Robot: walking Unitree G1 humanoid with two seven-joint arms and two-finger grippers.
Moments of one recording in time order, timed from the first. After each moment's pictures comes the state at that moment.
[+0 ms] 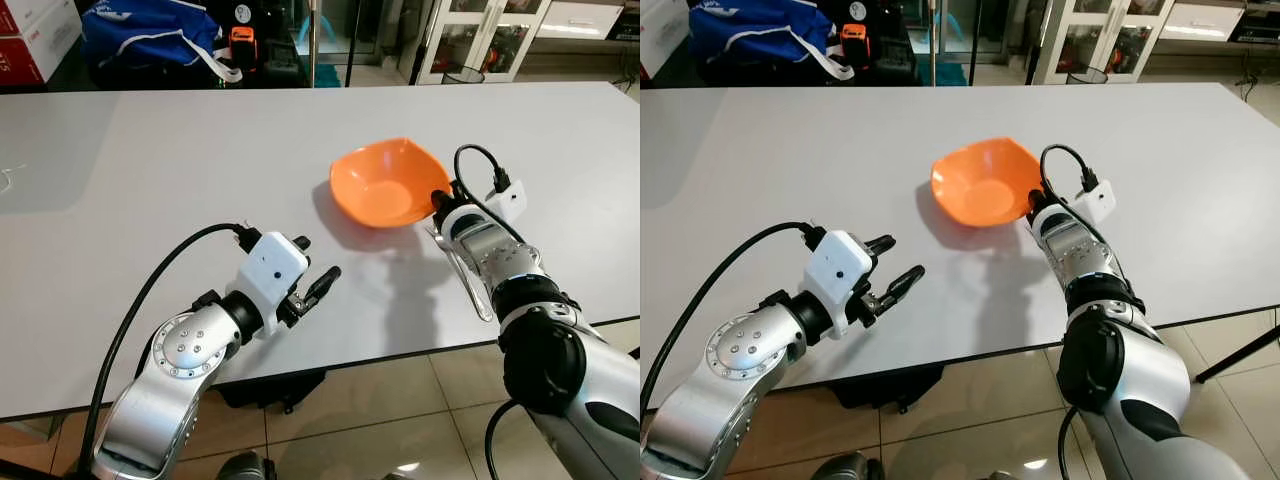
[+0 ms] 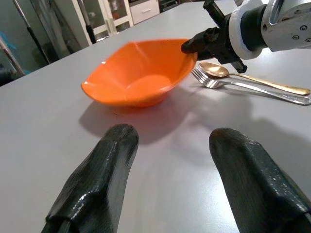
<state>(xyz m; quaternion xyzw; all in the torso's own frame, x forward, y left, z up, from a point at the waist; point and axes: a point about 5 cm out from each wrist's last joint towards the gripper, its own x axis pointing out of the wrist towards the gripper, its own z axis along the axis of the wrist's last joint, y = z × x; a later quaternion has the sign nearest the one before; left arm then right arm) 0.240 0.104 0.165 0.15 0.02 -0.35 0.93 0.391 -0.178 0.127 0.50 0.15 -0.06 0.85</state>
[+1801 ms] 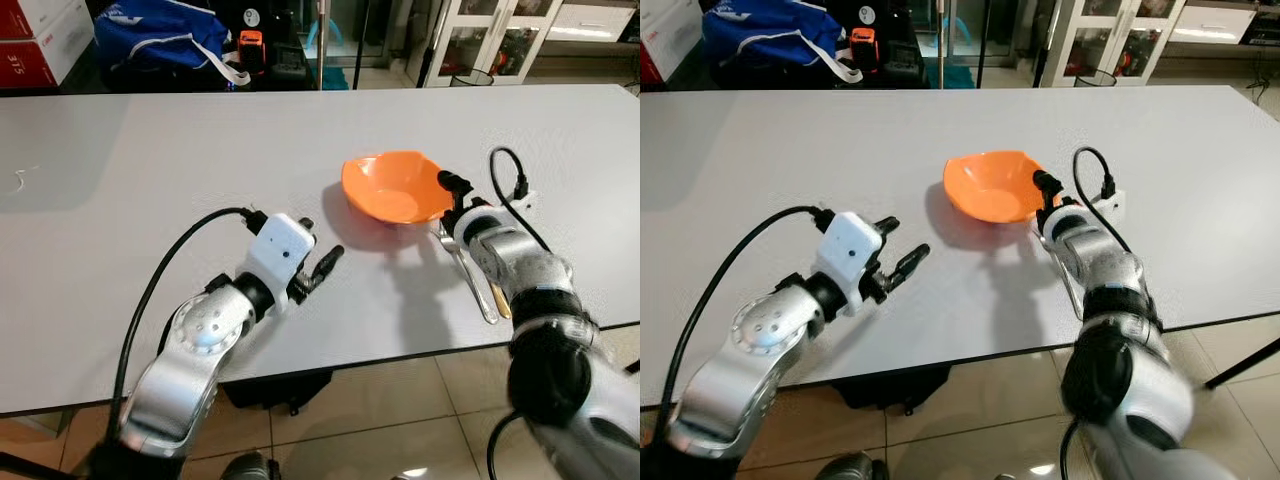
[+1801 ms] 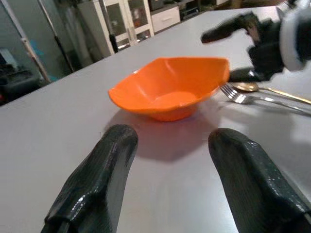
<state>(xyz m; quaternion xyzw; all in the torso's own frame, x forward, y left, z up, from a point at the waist) 0.266 0.095 0.168 0.14 0.00 -0.31 0.94 0.379 -0.189 0.129 0.60 0.14 -0.01 0.78</state>
